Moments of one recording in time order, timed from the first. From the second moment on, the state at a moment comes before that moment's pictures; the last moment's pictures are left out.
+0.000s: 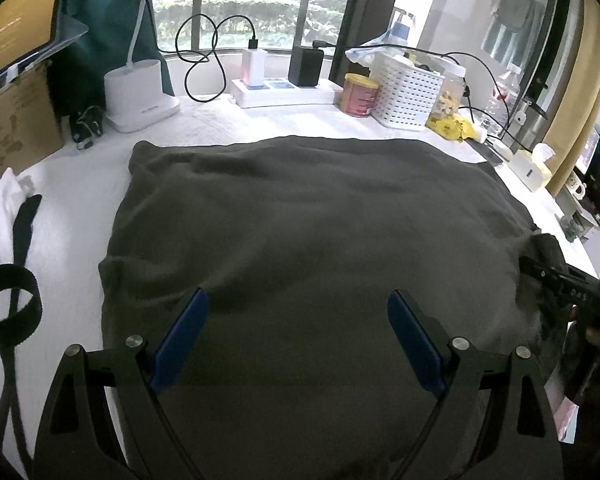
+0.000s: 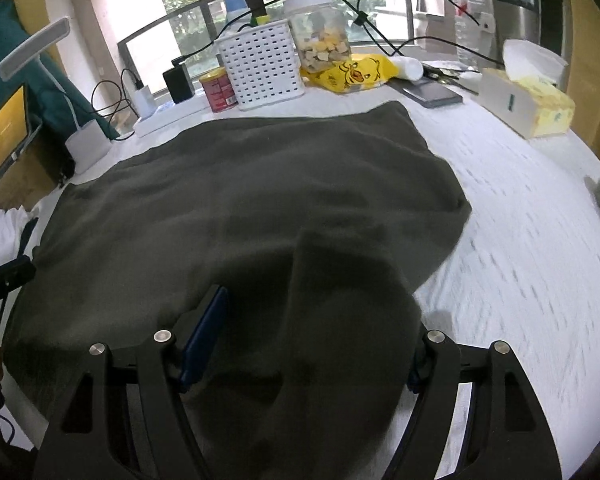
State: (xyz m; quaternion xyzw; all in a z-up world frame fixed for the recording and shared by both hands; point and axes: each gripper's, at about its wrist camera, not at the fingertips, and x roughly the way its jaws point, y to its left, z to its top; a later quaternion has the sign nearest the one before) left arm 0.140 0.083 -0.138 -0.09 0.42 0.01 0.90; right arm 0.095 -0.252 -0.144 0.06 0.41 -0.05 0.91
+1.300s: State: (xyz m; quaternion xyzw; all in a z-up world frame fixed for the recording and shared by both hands) left arm 0.144 0.089 -0.124 -0.10 0.41 0.03 0.90; right arm 0.078 -0.341 -0.096 0.14 0.36 -0.07 0.92
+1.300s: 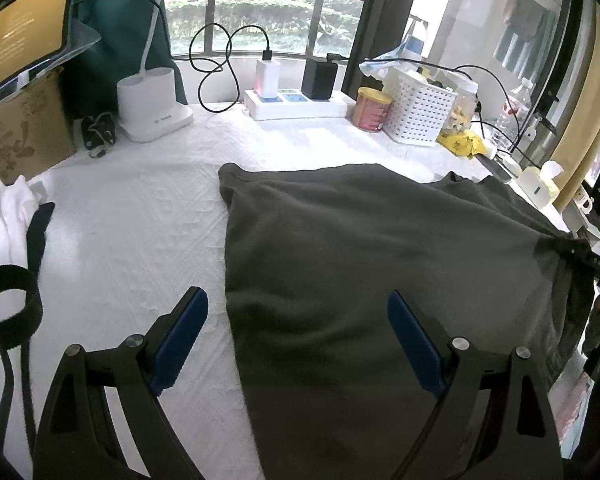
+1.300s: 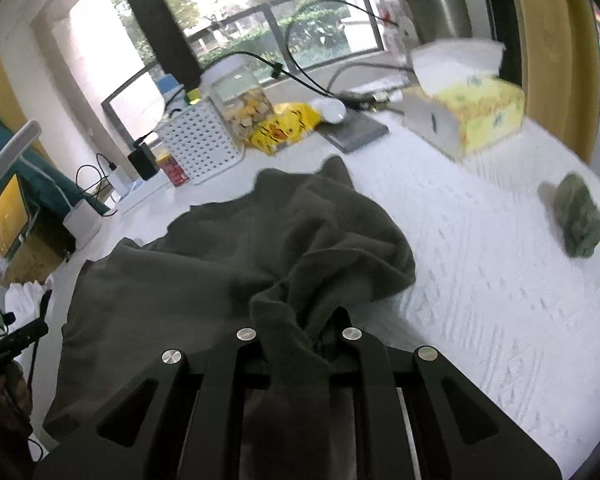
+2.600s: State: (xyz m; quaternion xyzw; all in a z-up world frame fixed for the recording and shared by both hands) left arm 0.069 0.171 -0.142 -0.17 0.37 0.05 0.91; right arm 0.129 -0.039 -0.144 -0.05 0.45 0.15 0.88
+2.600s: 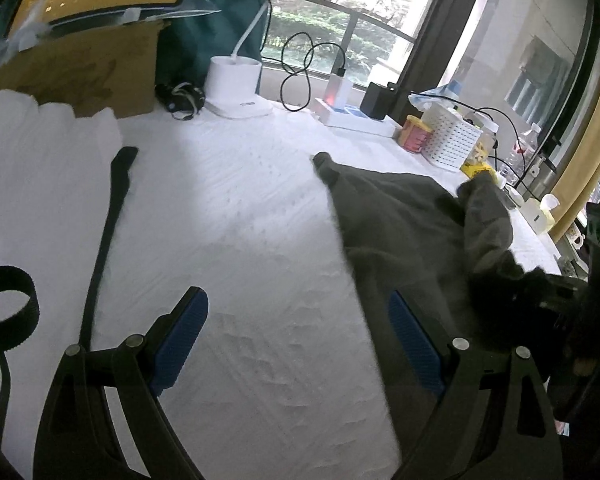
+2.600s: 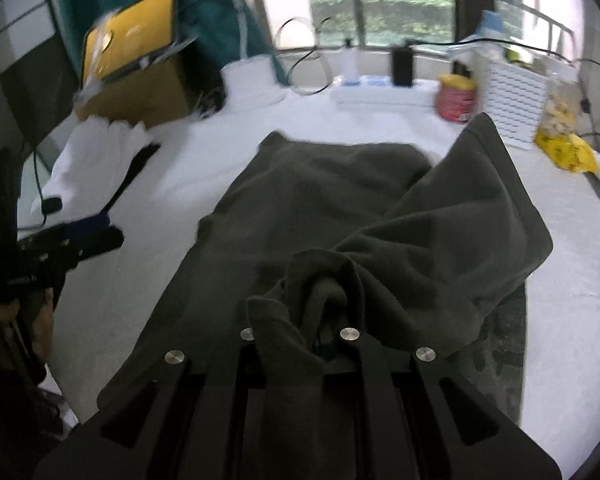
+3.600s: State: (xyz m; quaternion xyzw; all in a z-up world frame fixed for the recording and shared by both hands) left arm 0.078 0.120 -0.098 -0.08 0.37 0.04 0.92; right arm 0.054 -0.034 -0.111 -0.05 0.42 0.23 0.88
